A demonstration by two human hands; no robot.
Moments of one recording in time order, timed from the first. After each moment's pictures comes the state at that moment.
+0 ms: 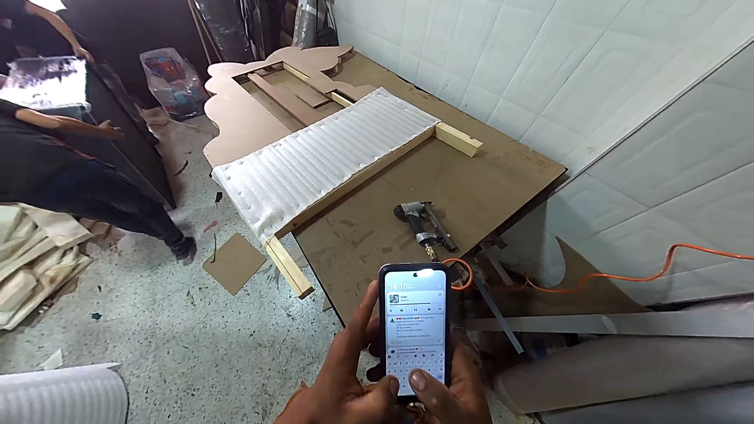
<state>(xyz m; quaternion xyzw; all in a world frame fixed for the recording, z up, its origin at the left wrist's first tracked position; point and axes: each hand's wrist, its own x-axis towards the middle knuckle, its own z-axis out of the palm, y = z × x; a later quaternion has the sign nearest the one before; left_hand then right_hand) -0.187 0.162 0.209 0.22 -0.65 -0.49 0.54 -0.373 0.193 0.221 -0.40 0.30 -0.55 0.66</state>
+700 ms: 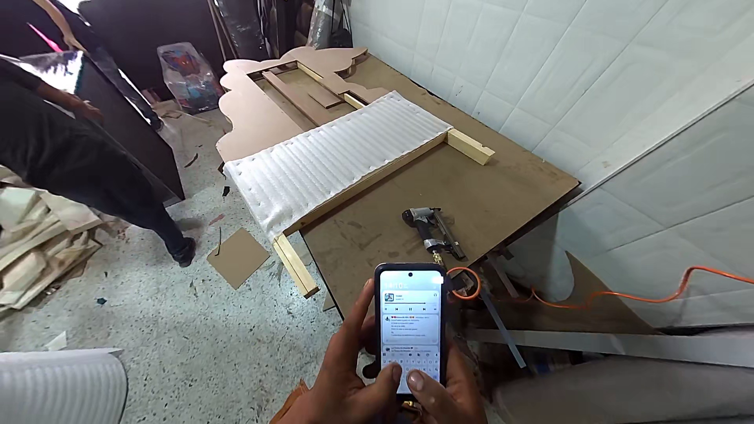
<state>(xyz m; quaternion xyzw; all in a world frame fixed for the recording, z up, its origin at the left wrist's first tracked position) -0.178 0.164 0.208 0.26 -0.61 -0.46 0.59 -0.359 0.183 0.221 -0.42 0.30 -0.53 0.68</state>
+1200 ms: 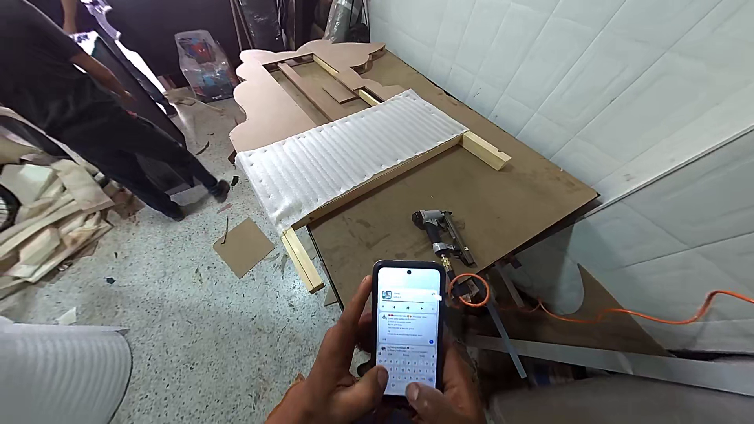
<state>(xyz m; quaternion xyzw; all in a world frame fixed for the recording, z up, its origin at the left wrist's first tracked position) -0.155 0.159 0.206 0.24 -0.62 -0.46 0.59 -0.354 0.172 0.221 -0.43 0.23 -0.47 0.73</state>
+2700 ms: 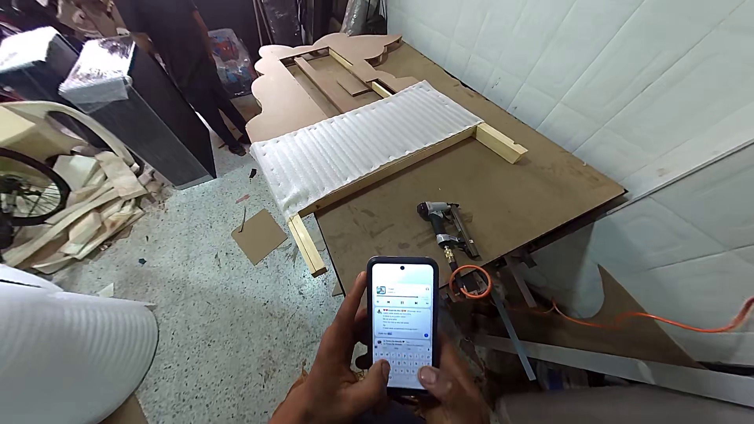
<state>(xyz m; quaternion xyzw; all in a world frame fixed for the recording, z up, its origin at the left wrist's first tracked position) -0.196 0.192 0.204 0.30 -0.59 -0.45 0.60 -0.391 0.181 0.203 -0.38 0.16 -0.46 0.78</state>
